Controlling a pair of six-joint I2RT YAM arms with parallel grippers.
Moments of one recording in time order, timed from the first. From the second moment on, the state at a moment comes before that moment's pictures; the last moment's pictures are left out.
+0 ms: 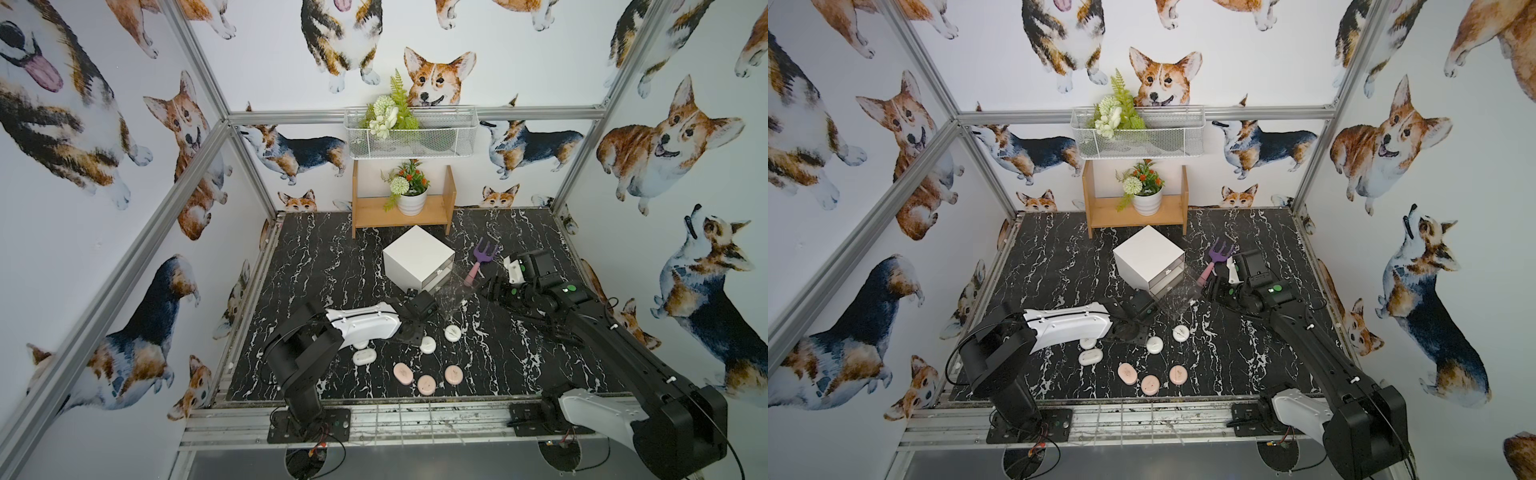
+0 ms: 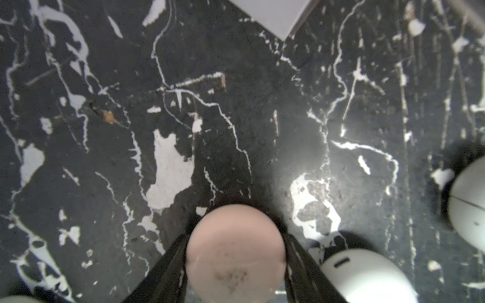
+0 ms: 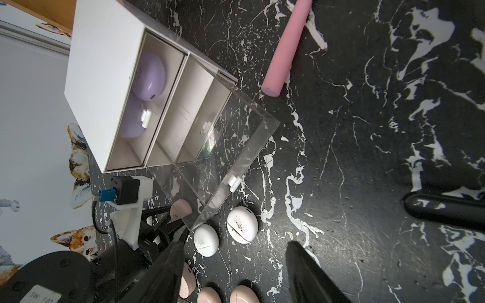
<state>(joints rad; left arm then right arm) -0.89 1.72 0.99 -0.60 -0.17 -0.66 0.26 1.11 0.89 -0.71 -0.29 0.65</state>
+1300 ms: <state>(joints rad) -0.93 2.30 2.20 -1.14 -0.37 -0.32 0.14 1.07 0.89 -0.71 -0.32 0.59</state>
